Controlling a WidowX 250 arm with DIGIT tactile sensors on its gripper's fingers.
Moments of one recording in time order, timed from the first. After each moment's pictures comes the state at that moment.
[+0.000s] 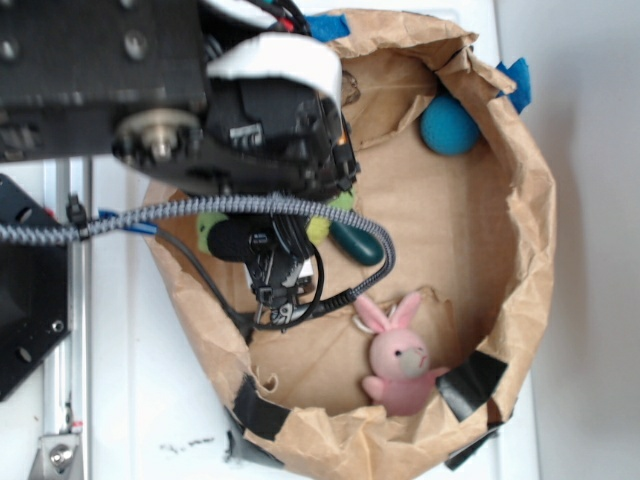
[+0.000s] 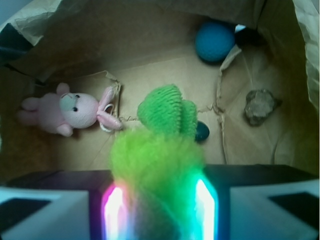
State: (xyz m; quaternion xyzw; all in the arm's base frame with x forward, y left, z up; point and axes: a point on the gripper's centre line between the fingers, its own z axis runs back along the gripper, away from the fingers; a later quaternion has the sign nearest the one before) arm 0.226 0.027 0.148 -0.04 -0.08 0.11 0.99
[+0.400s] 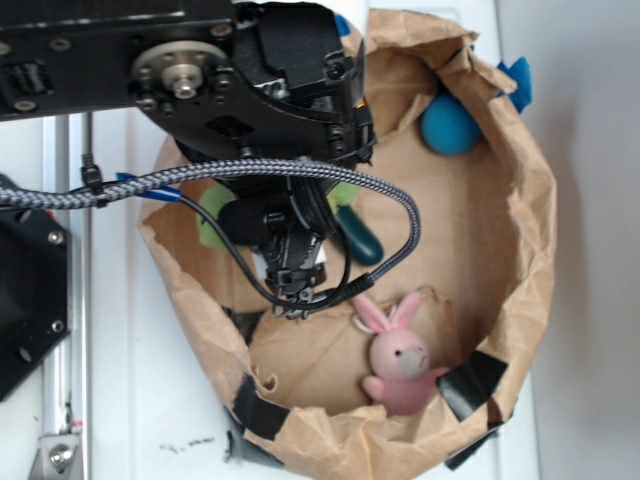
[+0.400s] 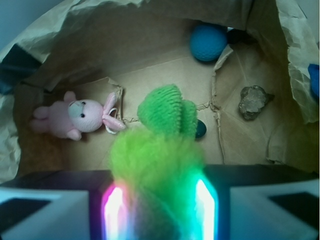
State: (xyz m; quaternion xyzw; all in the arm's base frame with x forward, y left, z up) arm 0.232 0.027 0.158 -0.04 -0.07 0.14 0.99
